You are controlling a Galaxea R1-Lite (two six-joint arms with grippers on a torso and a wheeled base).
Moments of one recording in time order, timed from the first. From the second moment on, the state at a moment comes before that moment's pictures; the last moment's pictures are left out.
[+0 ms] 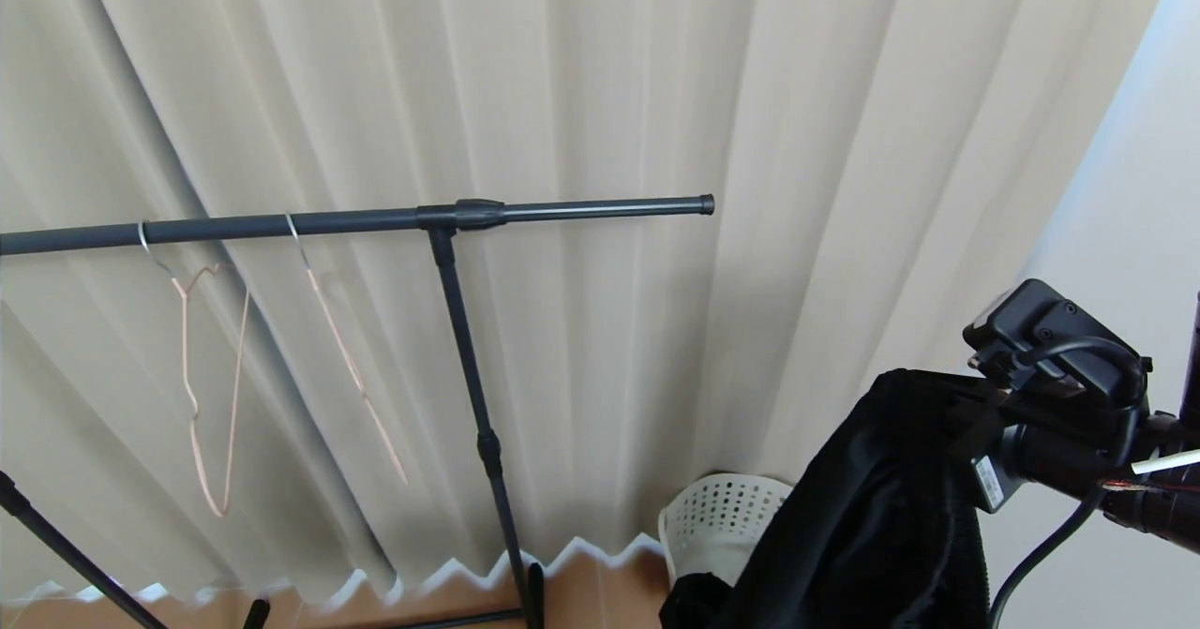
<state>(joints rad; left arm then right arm) 0.00 0.01 -0.01 0.03 0.03 -0.03 0.45 1.34 -0.55 -0.41 -0.14 -0.39</state>
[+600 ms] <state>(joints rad) 0.00 0.01 -0.01 0.03 0.03 -0.03 0.44 1.34 -0.55 -0.41 -0.14 -0.39</state>
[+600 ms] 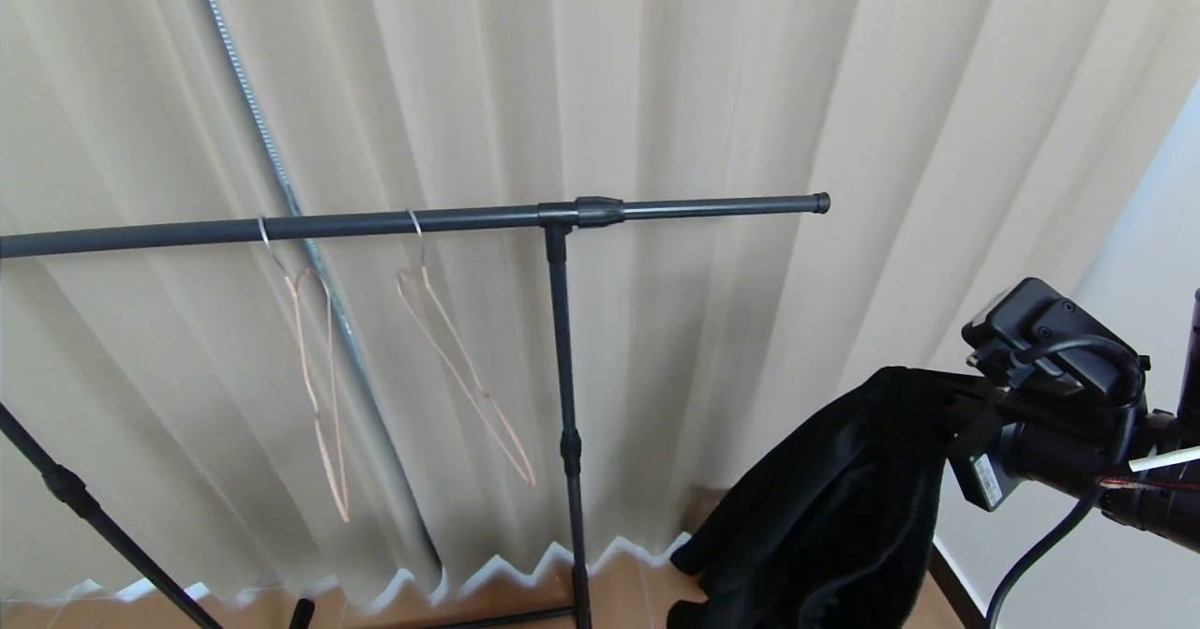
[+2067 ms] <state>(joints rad) 0.00 0.01 -0.02 0.04 0.03 -0.03 0.44 1.34 -0.54 -0.41 -0.14 -0.39</state>
